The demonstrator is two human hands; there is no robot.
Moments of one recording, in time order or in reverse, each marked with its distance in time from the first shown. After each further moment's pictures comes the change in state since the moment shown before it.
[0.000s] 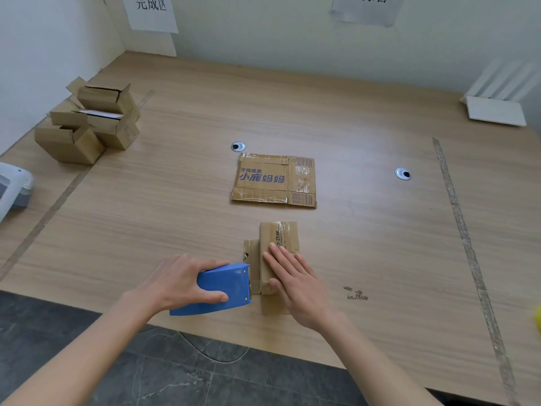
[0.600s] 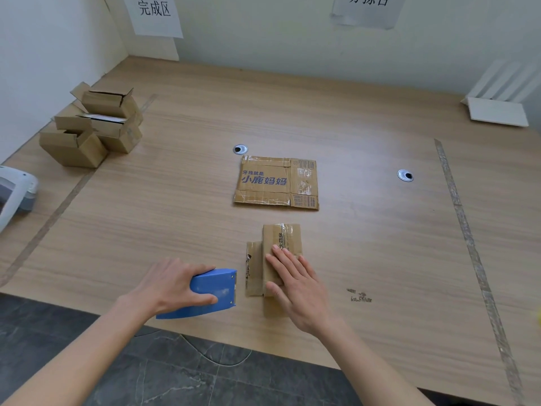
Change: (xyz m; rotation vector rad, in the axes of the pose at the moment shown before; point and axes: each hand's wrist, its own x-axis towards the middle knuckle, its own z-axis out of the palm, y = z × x) left_hand -0.004 -0.022 0.000 0.216 -0.017 -0.061; right_hand 0.002 -0.008 0.006 0.040 0.031 0.074
